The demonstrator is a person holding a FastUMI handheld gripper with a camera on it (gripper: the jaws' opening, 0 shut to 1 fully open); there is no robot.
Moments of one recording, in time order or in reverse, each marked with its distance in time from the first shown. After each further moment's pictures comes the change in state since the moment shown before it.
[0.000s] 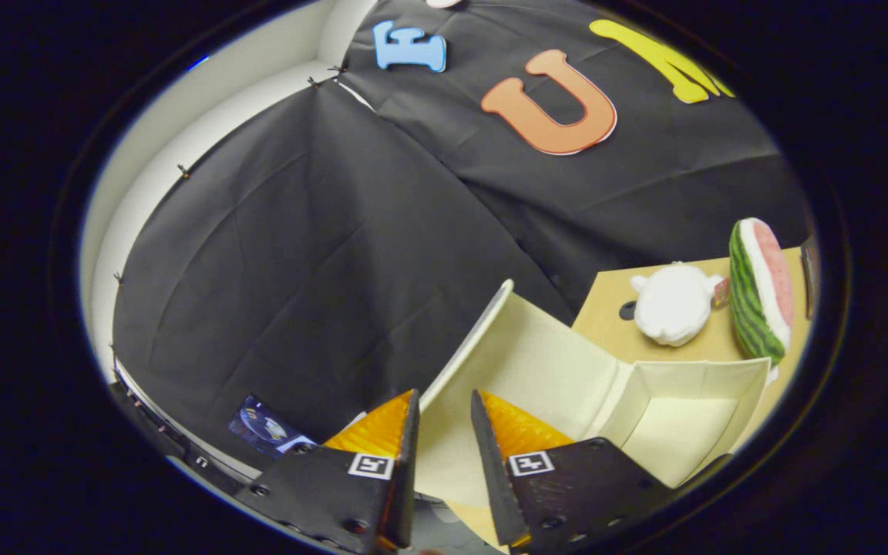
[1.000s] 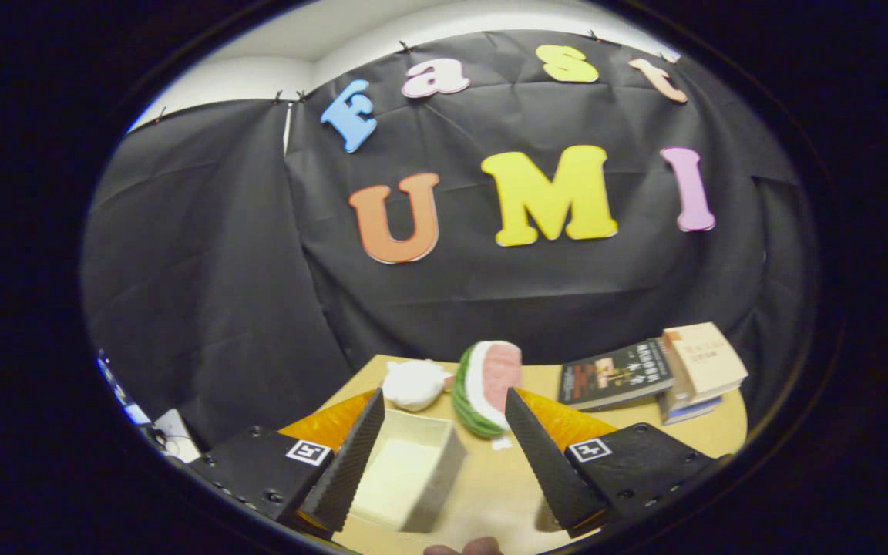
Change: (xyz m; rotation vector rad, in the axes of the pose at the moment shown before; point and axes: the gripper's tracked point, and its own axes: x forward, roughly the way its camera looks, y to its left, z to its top) arm -0.297 -0.154 0.043 -0.274 -0.351 -0.798
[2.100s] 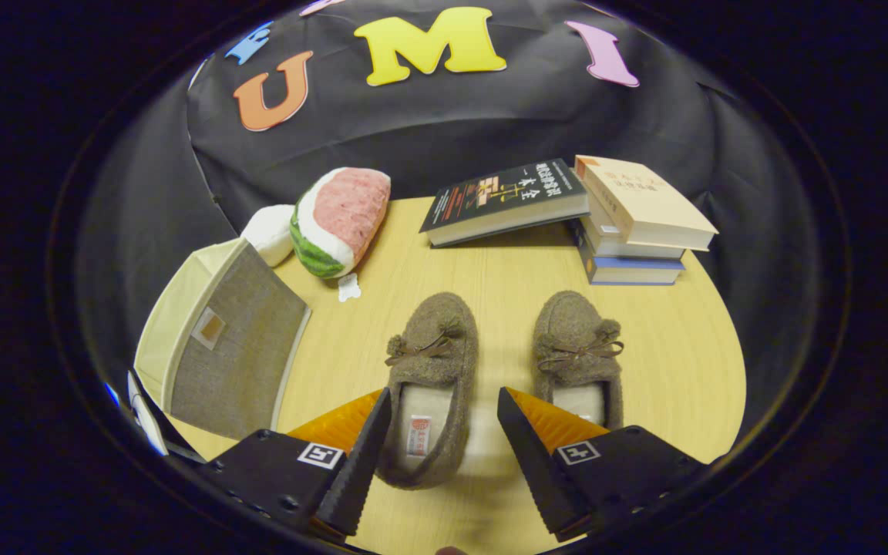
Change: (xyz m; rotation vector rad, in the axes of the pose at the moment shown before) arm 0.055 -0.168 -0.250 0.113 0.540 -0.150
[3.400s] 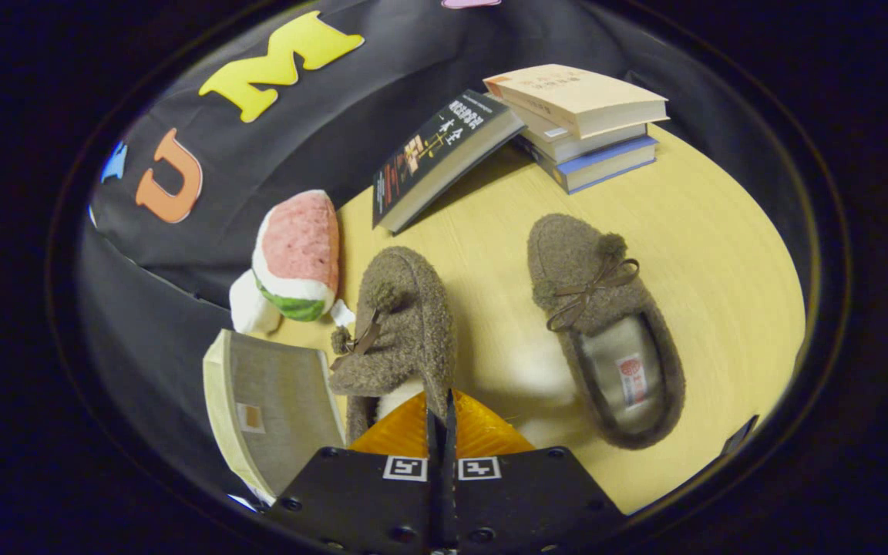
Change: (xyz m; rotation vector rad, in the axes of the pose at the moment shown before) arm -0.016 0.022 0.023 0.519 0.135 0.118
